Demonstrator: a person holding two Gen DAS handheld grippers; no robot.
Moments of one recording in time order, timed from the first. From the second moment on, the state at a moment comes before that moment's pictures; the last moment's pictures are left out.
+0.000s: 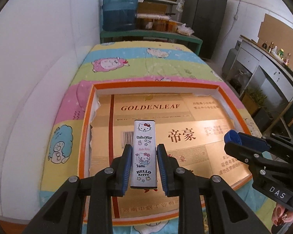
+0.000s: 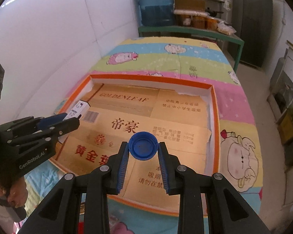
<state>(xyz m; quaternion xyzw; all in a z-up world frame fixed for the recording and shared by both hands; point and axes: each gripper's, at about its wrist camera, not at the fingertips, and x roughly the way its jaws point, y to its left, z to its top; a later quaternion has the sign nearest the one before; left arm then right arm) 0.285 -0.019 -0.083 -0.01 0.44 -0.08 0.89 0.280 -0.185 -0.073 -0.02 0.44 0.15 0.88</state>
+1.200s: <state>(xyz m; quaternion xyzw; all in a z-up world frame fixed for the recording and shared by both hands) 0.287 -0.028 -0.118 0.03 0.45 -0.11 0.89 0.292 -0.182 -0.111 -0.04 0.47 0.13 0.87</state>
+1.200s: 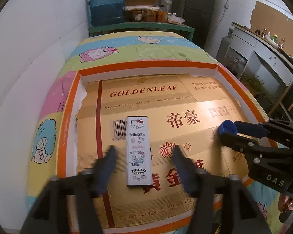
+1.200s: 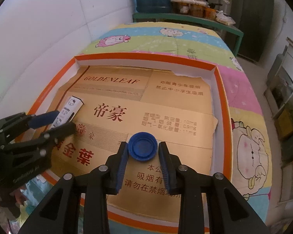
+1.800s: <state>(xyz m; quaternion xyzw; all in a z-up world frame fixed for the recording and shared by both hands) 0.244 -0.022 -0.081 0.01 0.40 -0.11 0.91 0.259 -0.186 -0.085 -0.02 0.43 0.10 0.90</state>
